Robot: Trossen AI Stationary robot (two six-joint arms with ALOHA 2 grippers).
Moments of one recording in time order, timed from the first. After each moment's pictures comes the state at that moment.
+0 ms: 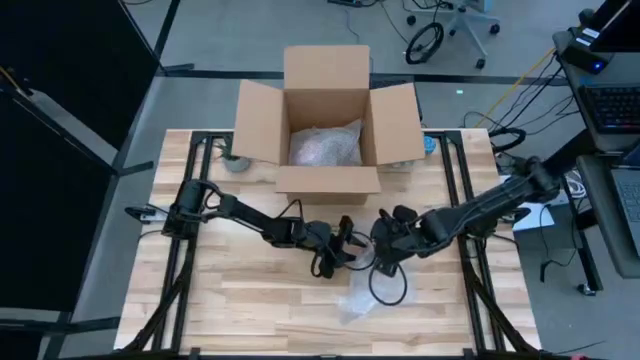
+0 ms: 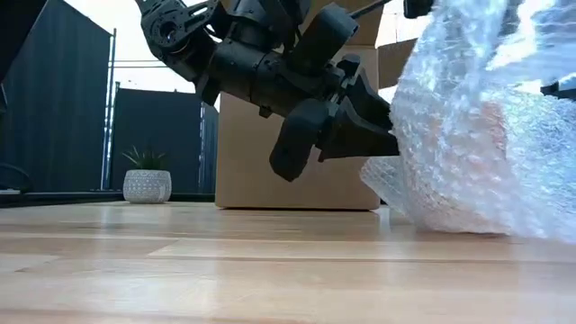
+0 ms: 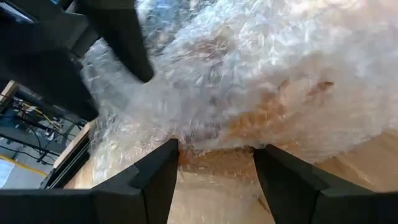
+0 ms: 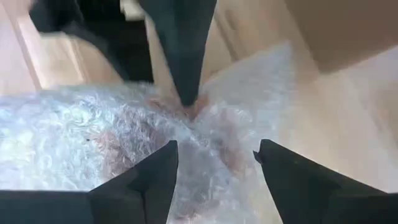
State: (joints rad) left arm -0.15 2.06 1.12 0.56 0.01 0.76; right arm 0.40 1.44 1.12 -0.87 0.36 0.76
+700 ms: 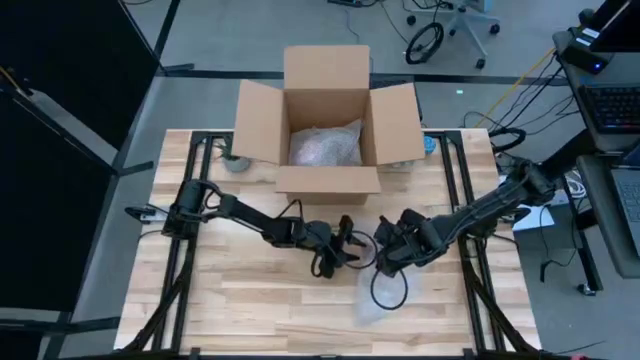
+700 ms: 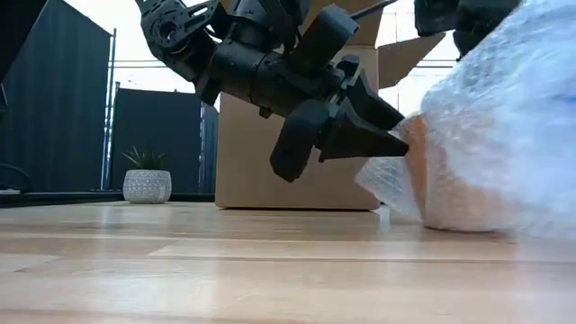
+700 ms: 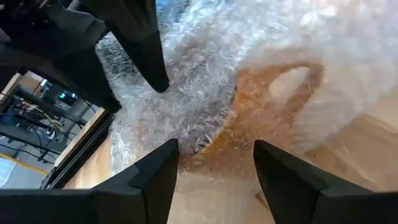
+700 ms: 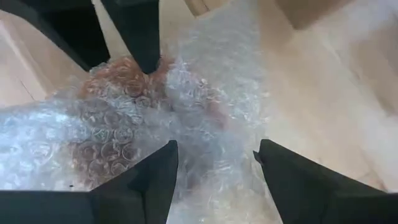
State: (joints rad) left arm -0.15 2.06 1.12 0.56 0.00 0.76; right arm 0.43 1.50 1.11 -1.02 0.36 0.99
